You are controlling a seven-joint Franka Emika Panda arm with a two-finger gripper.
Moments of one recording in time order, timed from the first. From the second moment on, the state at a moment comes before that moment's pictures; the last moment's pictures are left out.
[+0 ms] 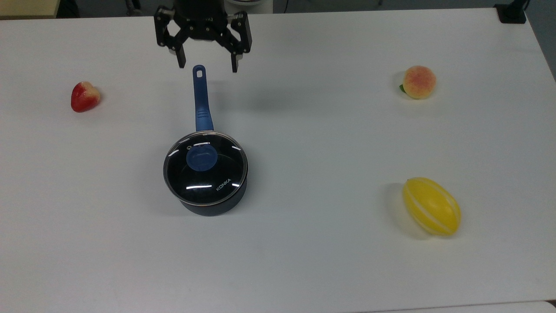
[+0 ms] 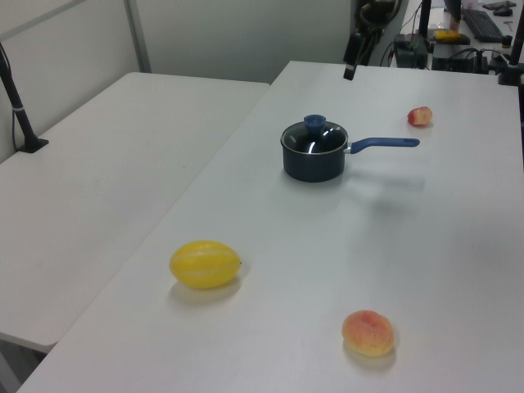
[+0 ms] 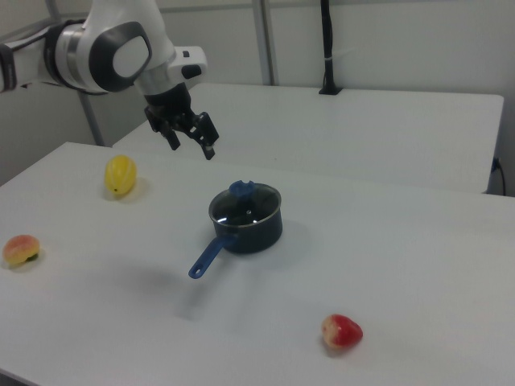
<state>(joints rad) 0.06 0.12 -0.04 -1.63 0.00 1.99 0.07</state>
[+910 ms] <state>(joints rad) 0.06 0.30 -0.03 -1.63 -0.11 2.29 -0.01</state>
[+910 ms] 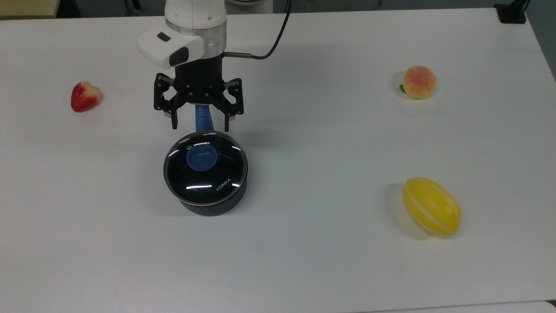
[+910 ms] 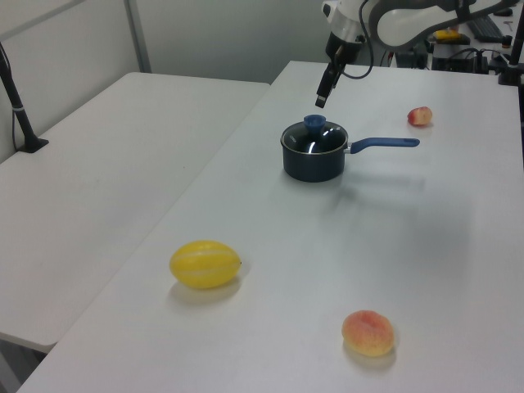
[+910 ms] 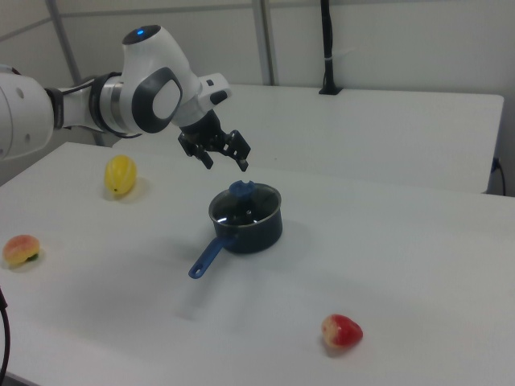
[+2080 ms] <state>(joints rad) 0.06 0.43 -0.03 -1.63 -0.11 2.45 -0.01</state>
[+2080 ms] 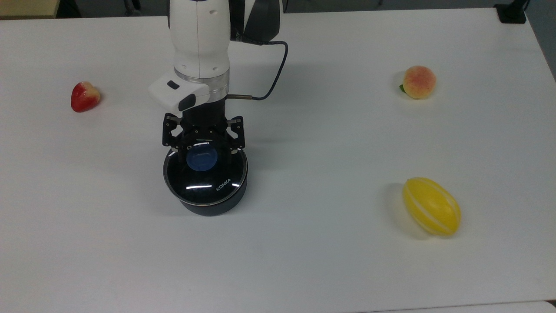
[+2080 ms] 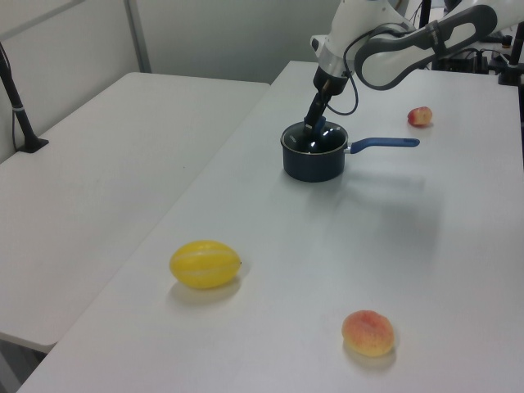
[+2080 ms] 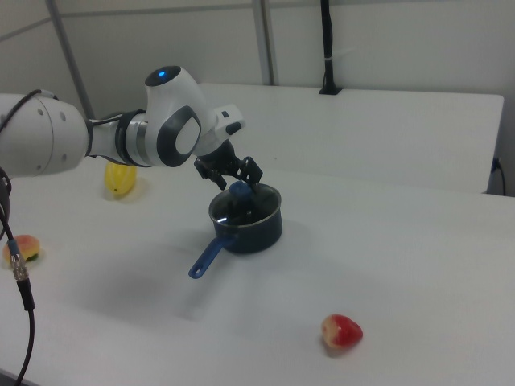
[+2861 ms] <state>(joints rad) 0.06 0.44 -0.03 -1.63 -0.11 2.45 -0.02</state>
